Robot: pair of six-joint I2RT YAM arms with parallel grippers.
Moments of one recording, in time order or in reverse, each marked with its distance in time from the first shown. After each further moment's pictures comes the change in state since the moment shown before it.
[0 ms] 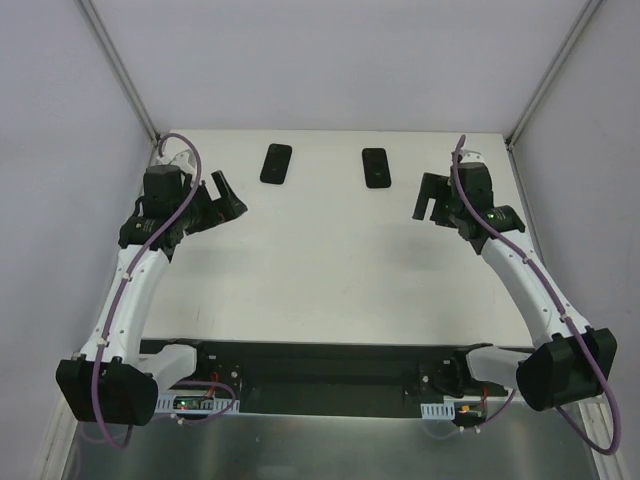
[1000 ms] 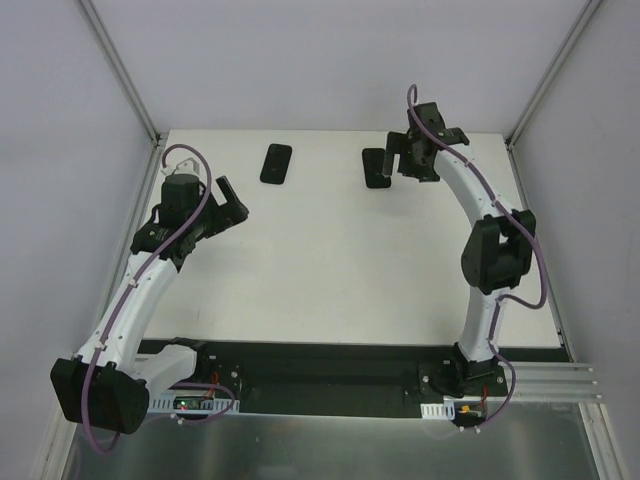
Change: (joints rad) left arm -0.125 -0.044 -0.078 0.050 -0.290 -0.129; right arm 0.007 0.714 0.718 -0.235 -0.063 -0.017
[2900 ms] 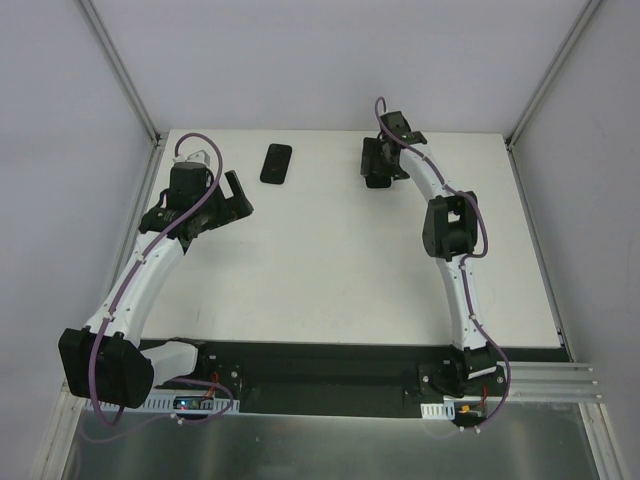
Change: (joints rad) left arm 0.000 0.140 0.079 -0.014 0.039 0.072; right arm 0.022 0.626 0.549 0.055 -0.026 -0.021
